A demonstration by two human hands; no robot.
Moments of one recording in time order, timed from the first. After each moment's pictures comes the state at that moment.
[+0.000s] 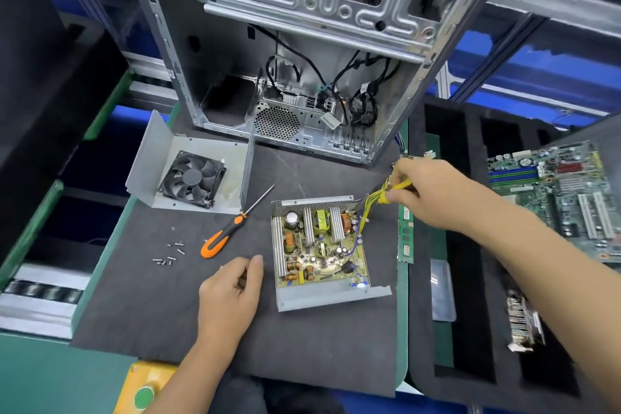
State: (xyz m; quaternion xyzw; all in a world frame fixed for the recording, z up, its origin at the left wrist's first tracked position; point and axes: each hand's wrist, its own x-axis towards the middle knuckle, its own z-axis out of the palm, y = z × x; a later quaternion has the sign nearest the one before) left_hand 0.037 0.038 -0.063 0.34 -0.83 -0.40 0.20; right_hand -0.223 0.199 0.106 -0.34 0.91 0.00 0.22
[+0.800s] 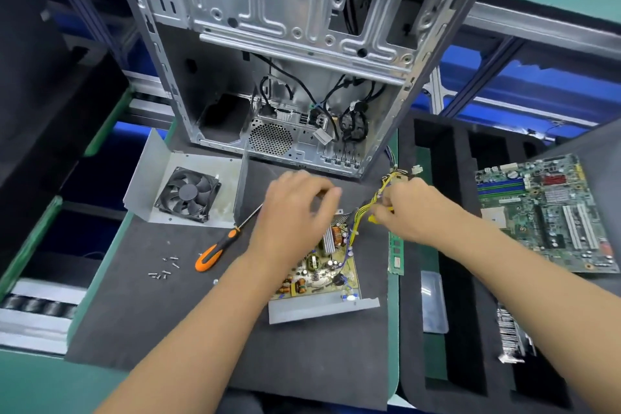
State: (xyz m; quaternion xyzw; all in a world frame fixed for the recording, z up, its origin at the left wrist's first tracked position) left_hand -0.097 0.039 0.043 0.11 -0.89 -0.35 0.25; right_hand -0.222 0.192 0.100 -0.33 0.92 0.09 0.22
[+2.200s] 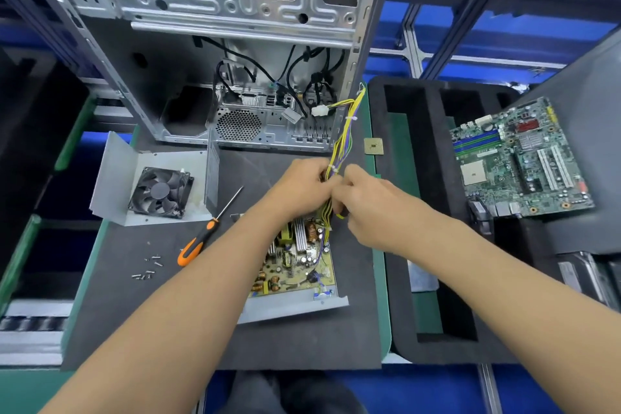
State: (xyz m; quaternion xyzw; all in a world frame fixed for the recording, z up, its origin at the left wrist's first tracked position) left_hand -0.159 0.059 0.022 0.11 -0.88 -0.46 -0.05; right_hand -0.174 0.211 0.103 -0.43 0.88 0.02 0.20
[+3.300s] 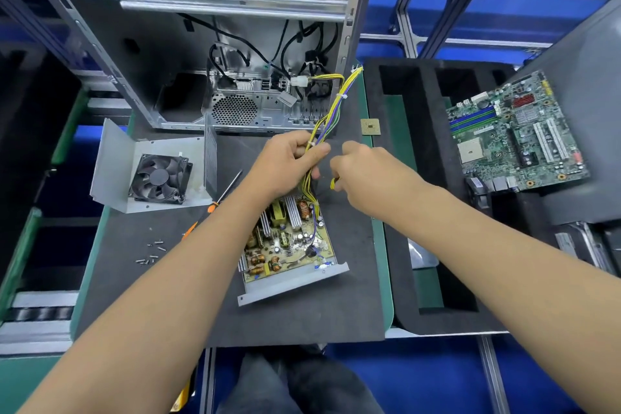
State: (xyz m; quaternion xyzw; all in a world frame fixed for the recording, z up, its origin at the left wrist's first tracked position) left_hand -0.138 0.039 0.020 0.08 -0.81 -0.58 0.00; right_hand -0.174 0.200 0.094 -0.41 0.89 0.08 0.15
